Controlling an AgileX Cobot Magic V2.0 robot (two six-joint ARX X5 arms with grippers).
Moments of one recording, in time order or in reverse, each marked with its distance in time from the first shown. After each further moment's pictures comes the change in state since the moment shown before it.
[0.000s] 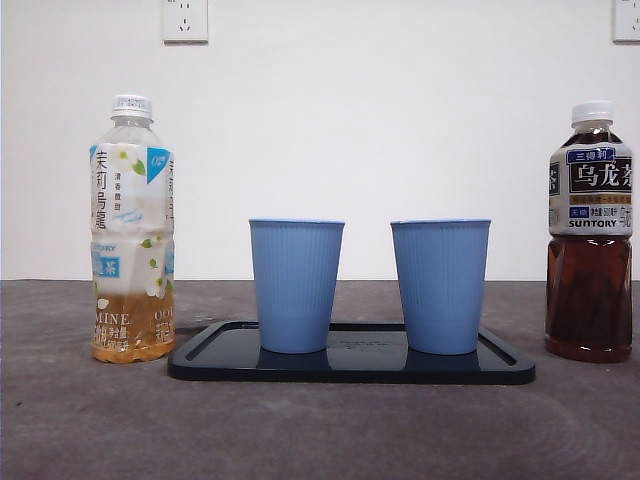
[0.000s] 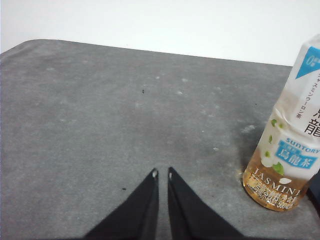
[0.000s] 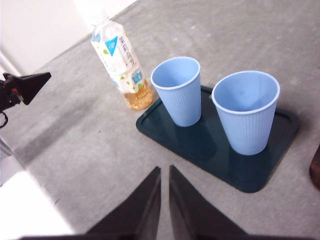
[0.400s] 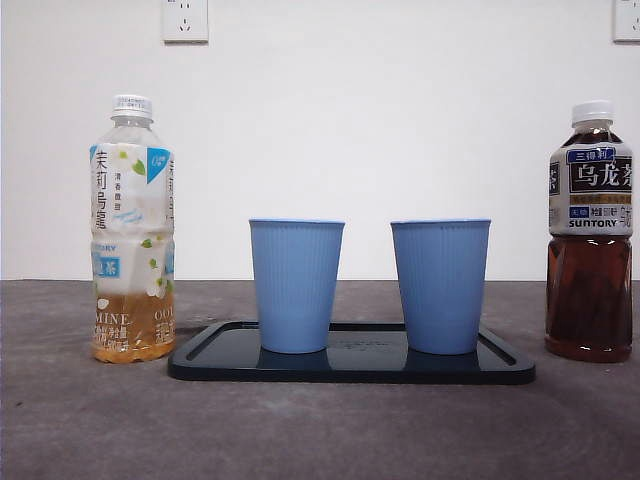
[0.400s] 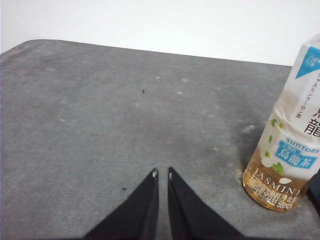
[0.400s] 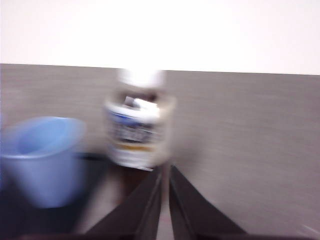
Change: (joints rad) left arm 0.000 0.000 0.000 0.000 0.000 0.000; right arm -0.210 -0.270 -0.332 0.301 0.498 -0.091
